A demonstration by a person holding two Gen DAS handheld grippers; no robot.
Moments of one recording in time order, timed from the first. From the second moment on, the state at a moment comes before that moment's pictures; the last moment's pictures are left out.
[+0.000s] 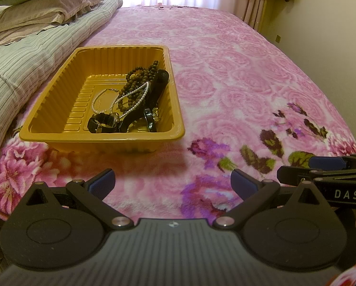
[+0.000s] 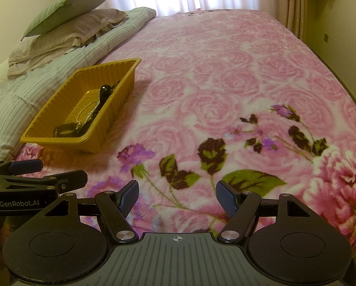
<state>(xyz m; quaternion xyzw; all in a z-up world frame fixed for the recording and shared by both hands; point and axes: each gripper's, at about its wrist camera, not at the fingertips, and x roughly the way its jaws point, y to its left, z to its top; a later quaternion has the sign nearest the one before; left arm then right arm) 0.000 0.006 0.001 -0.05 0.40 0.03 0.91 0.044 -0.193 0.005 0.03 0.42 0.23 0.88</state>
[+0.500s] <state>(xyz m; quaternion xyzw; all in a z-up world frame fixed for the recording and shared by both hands) 0.000 0.006 0.001 -0.05 0.40 0.03 0.91 0.044 -0.193 0.005 0.03 0.42 0.23 0.88</state>
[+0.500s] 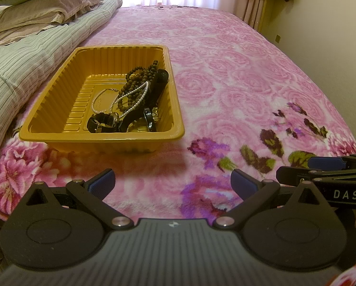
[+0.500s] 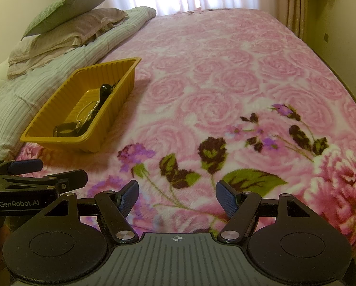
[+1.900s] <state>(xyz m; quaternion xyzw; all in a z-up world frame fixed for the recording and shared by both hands) 0.015 -0.011 0.003 -0.04 0.40 0.03 0.91 0.056 -0.215 0.009 0.03 0.43 0.23 0.88</state>
